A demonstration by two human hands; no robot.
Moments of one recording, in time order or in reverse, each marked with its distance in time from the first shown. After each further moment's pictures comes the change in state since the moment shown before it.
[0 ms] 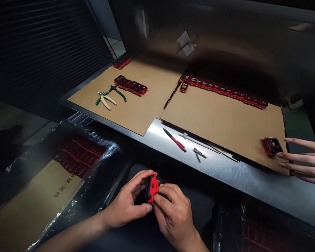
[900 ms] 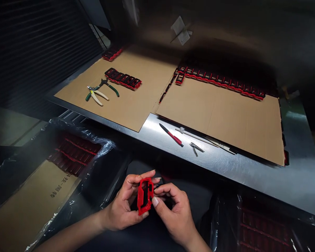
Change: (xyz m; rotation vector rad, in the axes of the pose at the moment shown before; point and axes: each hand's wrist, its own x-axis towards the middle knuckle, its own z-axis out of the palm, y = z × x) left_hand -0.004 -0.014 0.007 -0.166 -0.150 0.332; right_hand -0.008 -0.011 -0.002 0.590 0.047 0.705
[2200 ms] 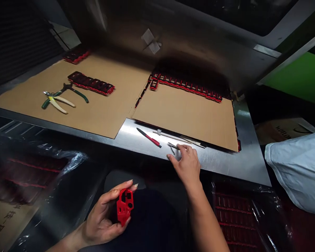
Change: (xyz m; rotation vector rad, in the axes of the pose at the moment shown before) left_hand 0.000 -0.016 -0.007 0.295 -0.033 0.326; right_hand 0.077 -0.003 -0.102 -1.107 0.504 -0.189
